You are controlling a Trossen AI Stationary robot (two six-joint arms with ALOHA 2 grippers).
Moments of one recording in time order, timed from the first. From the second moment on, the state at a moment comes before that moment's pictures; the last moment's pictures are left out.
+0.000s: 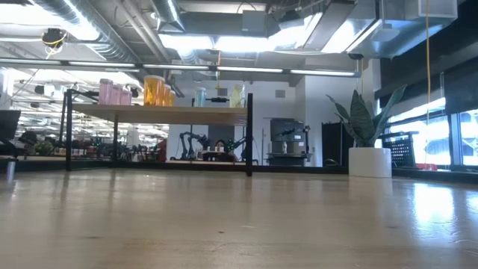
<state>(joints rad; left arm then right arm) -0.54 1.28 1.19 -0.68 -0.52 -0.47 1.12 1.59 0.97 -0.72 -0.02 0.95</state>
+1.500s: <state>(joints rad) -0.54 1.28 1.19 -0.70 -0.52 -0.44 0.13 1.95 1.54 -0.86 -0.10 0.12</state>
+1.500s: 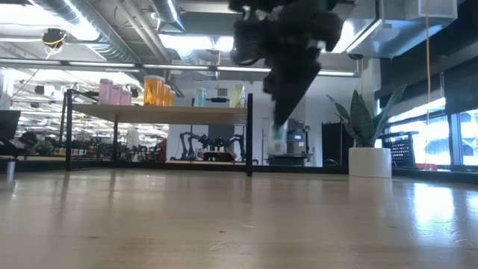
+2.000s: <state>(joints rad) -0.54 1.29 1.19 -0.70 -0.52 -0.44 0.09 2.04 1.60 -0.86 -0.10 0.10</state>
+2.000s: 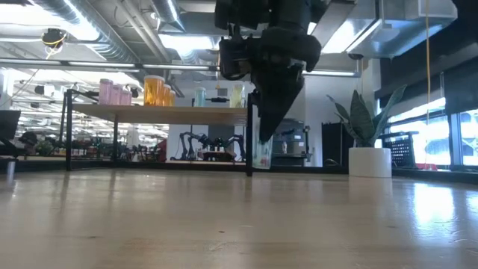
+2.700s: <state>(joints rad) -0.54 1.29 1.19 -0.70 -0.52 -0.44 0.09 2.09 1.60 -0.85 -0.10 0.10</state>
